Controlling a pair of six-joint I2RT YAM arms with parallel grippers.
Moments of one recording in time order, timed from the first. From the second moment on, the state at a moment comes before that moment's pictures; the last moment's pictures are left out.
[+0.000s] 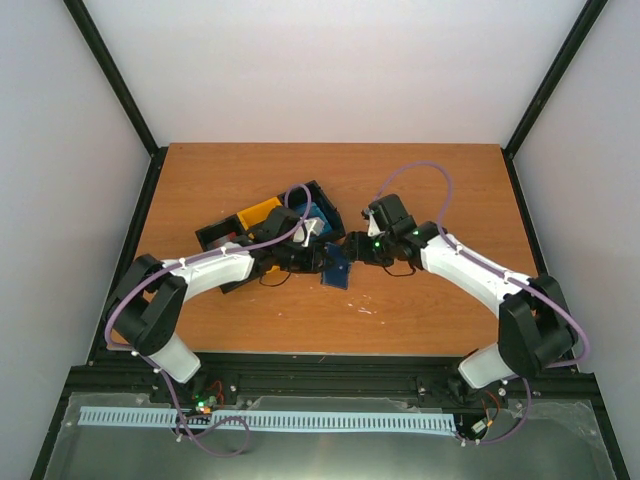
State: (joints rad) left arm -0.63 1.60 0.91 -0.10 0.54 -0.59; right arm 0.58 1.48 1.04 -0.52 -0.24 0.59
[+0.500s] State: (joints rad) left arm -0.63 1.60 0.91 -0.11 0.58 -0.59; right arm 0.58 1.58 1.02 -0.57 -0.28 0.59
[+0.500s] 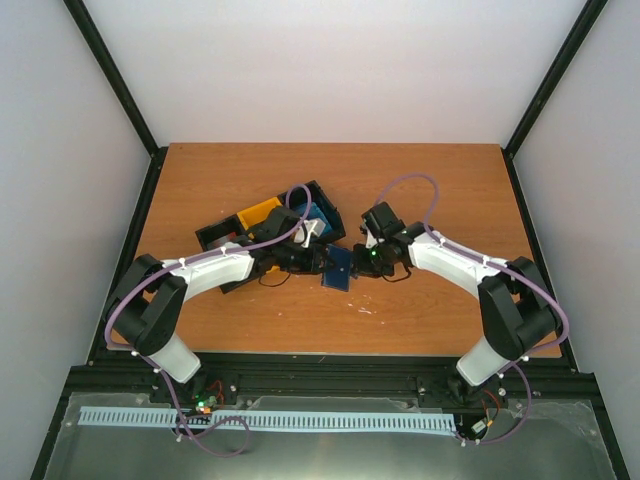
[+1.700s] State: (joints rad) left arm -0.64 1.68 0.94 -0.14 0.54 -0.52; right arm 0.56 1.53 0.99 -0.74 -0.35 0.58
